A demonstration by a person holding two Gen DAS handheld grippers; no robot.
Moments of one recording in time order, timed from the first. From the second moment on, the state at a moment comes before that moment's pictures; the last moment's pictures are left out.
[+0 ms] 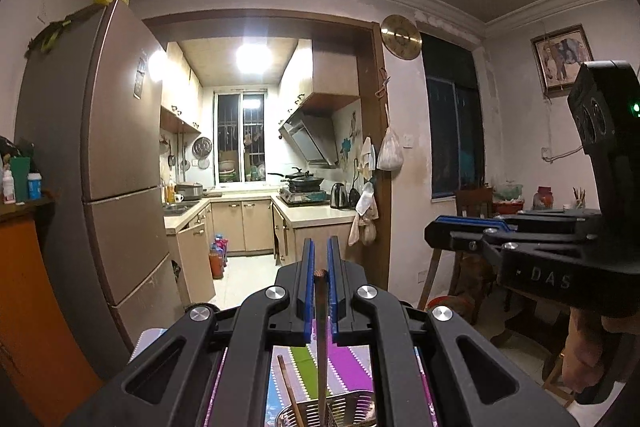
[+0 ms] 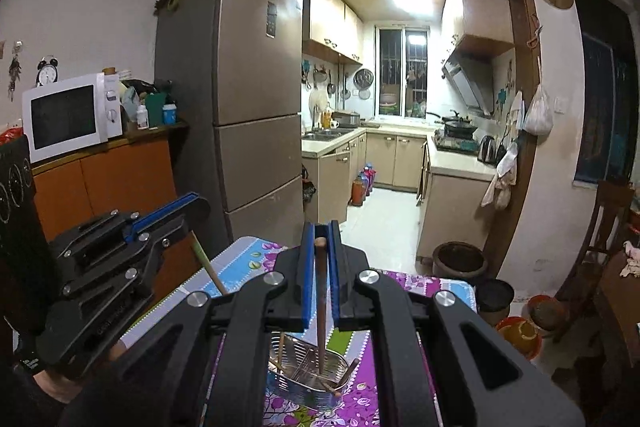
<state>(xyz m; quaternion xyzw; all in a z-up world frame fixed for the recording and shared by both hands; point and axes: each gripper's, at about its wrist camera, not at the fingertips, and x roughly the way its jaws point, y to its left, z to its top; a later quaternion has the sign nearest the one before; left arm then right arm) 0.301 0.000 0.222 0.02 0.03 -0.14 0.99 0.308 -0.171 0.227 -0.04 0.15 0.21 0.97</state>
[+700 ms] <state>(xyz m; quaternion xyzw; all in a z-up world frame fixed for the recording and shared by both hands) 0.398 0.001 0.146 0.02 0.12 -0.13 0.98 0.384 -0.164 0.153 -0.02 0.25 0.22 0.94</state>
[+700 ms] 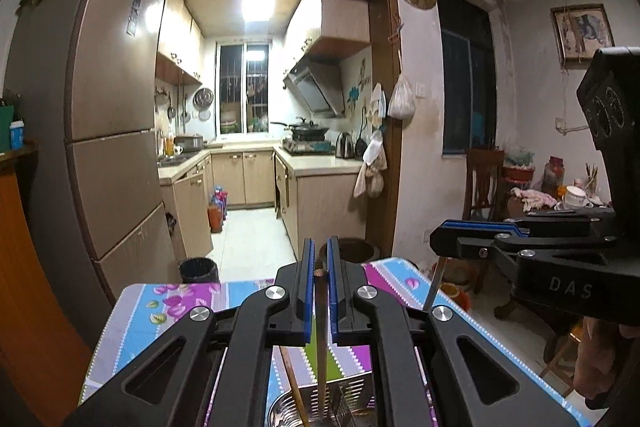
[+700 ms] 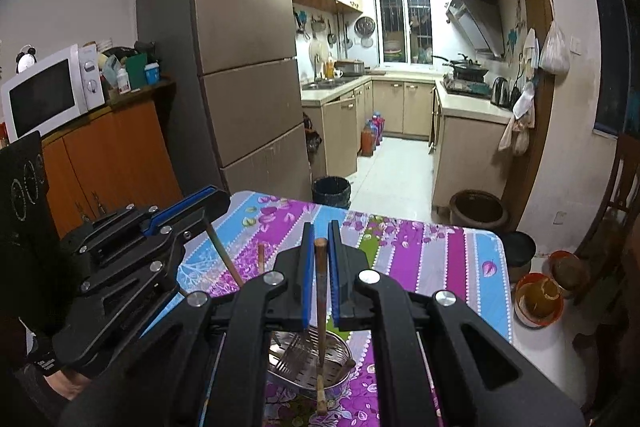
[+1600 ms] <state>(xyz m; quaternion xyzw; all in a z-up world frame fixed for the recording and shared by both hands) 0.415 0.021 0.129 0.00 0.15 -0.09 0.98 0.388 -0.175 0.140 -0.01 0.23 0.19 0.95</state>
